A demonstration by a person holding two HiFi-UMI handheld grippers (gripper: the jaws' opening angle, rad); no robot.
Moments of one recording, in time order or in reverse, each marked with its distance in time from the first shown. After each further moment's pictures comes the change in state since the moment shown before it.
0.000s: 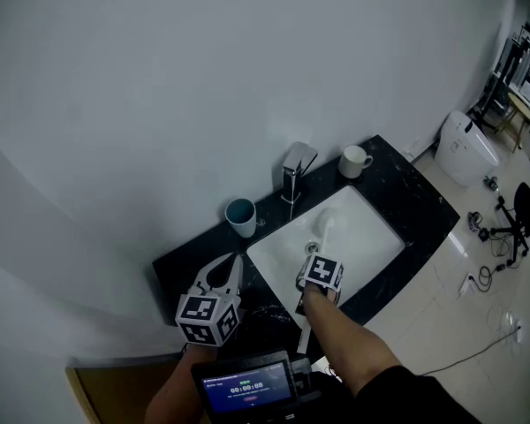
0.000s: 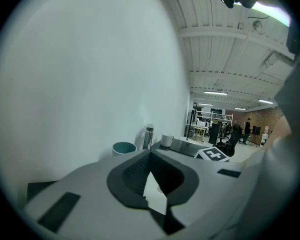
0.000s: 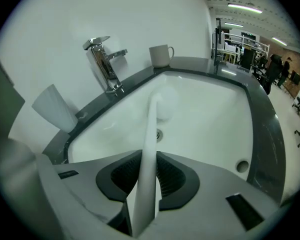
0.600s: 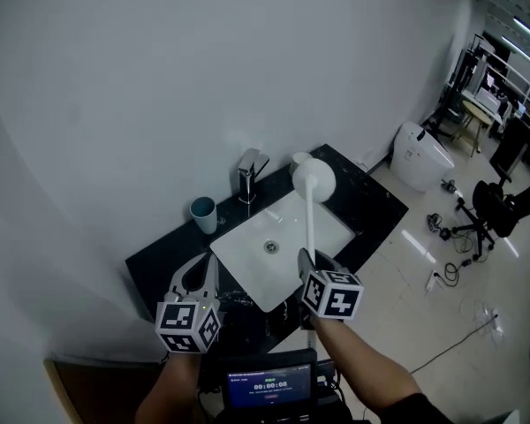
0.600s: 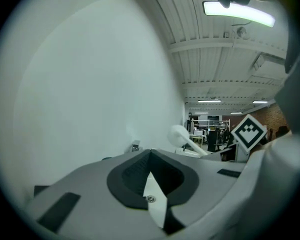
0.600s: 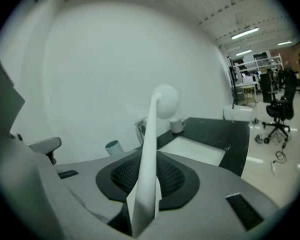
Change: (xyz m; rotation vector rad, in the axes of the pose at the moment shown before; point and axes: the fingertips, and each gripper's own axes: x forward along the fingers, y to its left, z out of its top) left arm -0.100 -0.092 0.034 0.058 -0.163 -0.014; right arm -0.261 -0.028 0.031 -0.124 -0.502 0.350
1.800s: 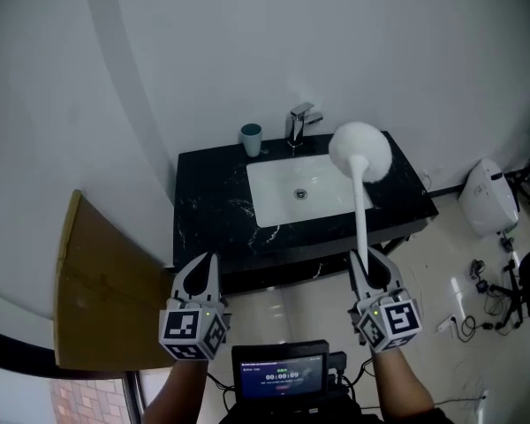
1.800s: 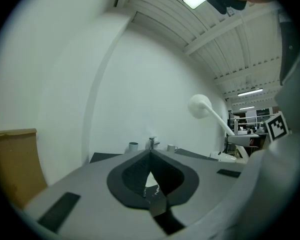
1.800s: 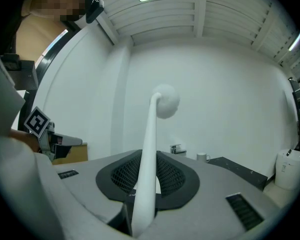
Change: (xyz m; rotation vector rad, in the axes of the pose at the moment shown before) left arm -0.225 -0.284 -0.065 -0.054 -0.068 0.544; right arm -0.300 -0.141 0.008 -0.387 -0.280 0.626
